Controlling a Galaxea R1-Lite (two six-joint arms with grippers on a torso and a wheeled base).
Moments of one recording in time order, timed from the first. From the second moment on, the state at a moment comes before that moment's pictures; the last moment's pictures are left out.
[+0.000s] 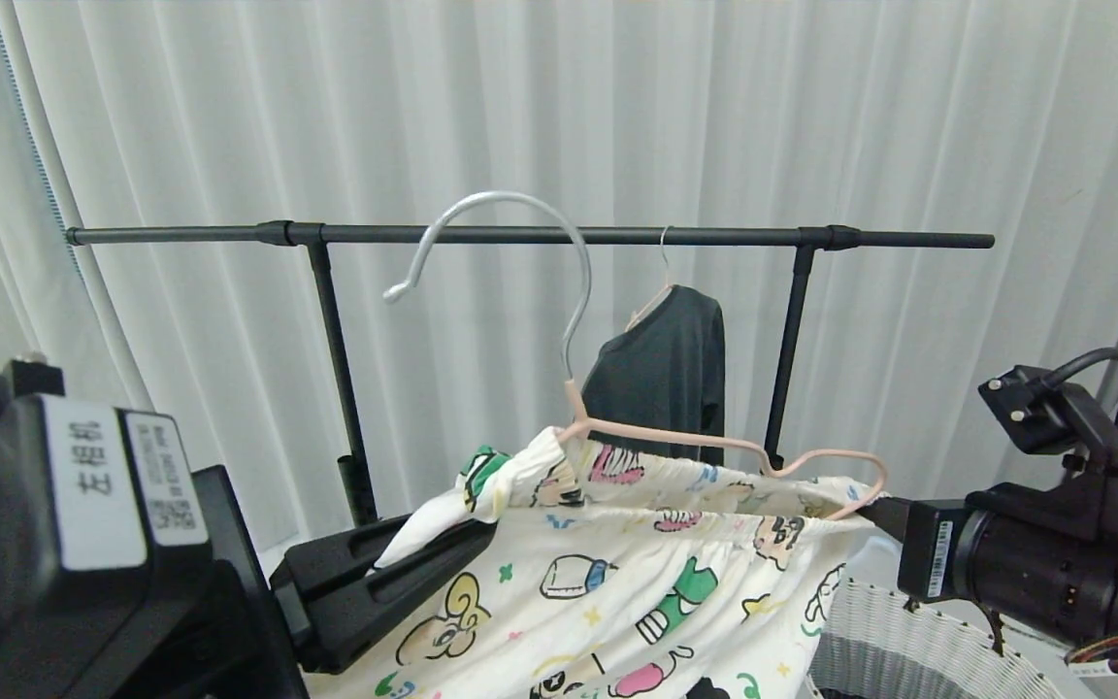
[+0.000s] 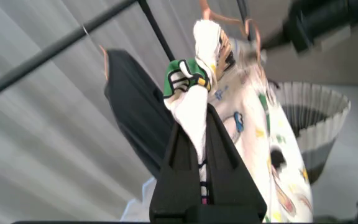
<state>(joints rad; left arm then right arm) -1.03 1.15 -0.56 -0.46 0.18 0.36 0.77 1.33 -0.55 -0.39 -0.26 0.48</state>
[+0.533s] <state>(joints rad) -0.93 1.11 -0.49 -0.46 0.12 0.36 0.69 1.32 -0.57 -0.39 -0.23 0.42</state>
